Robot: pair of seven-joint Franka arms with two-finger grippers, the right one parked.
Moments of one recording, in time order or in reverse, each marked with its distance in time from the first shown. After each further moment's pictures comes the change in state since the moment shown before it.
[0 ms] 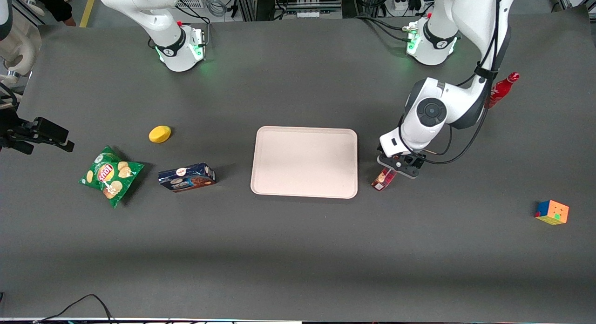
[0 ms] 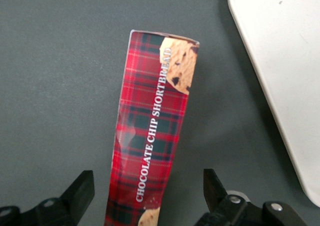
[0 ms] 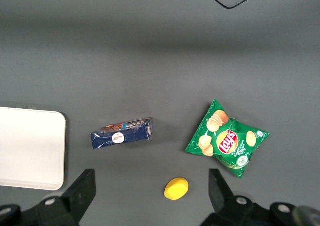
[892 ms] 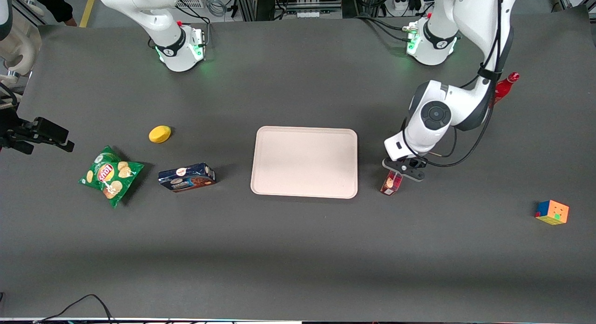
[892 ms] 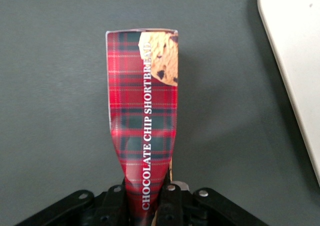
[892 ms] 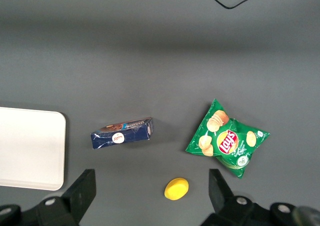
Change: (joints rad) arm -0.043 0.002 0.075 0.034 -0.005 -0.055 0.001
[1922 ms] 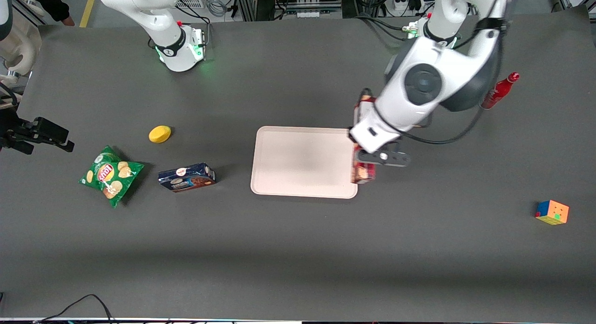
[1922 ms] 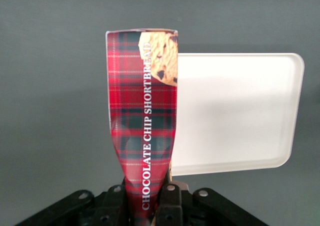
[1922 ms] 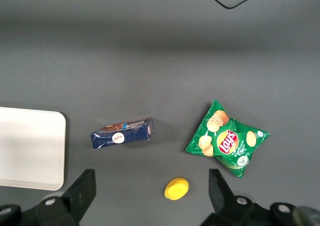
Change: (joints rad) arm -0.177 -0.051 -0.025 0.496 -0.201 -0.548 -0.504
